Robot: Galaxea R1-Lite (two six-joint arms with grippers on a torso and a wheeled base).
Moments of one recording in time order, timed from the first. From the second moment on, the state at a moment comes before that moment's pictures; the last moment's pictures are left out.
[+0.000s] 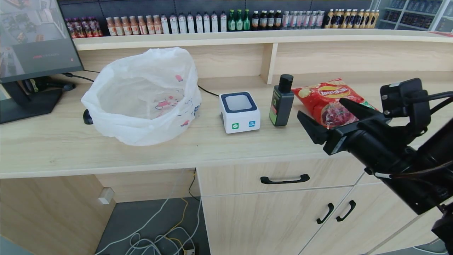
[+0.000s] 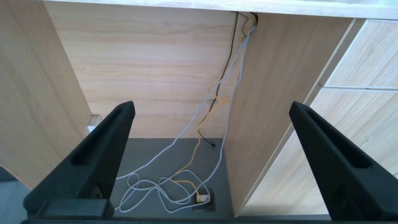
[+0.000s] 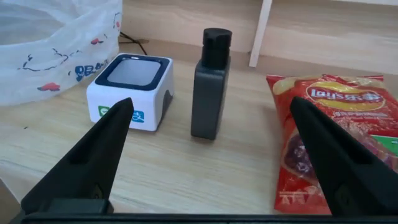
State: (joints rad) left arm 0.00 0.00 0.00 0.00 0.00 0.00; right arm 0.53 1.60 -0.53 -1.31 -0.18 -0.18
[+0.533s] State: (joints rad) left arm 0.00 0.00 0.00 0.00 0.00 0.00; right arm 0.53 1.77 -0.67 -1.36 -0.24 -0.16
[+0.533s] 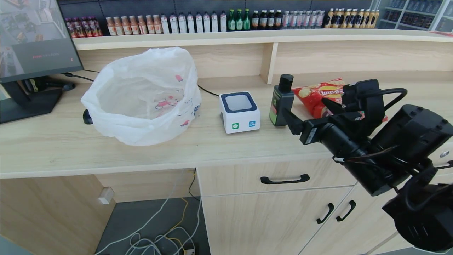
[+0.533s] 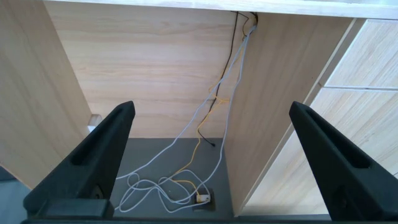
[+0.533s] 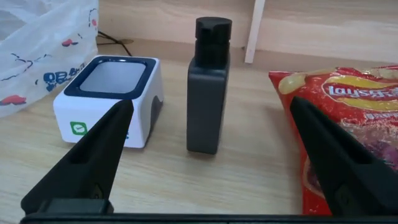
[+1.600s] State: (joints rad) left arm 0.00 0.00 0.00 0.00 0.00 0.00; right arm 0.50 2.04 -1.05 -1.36 -0.30 -0.09
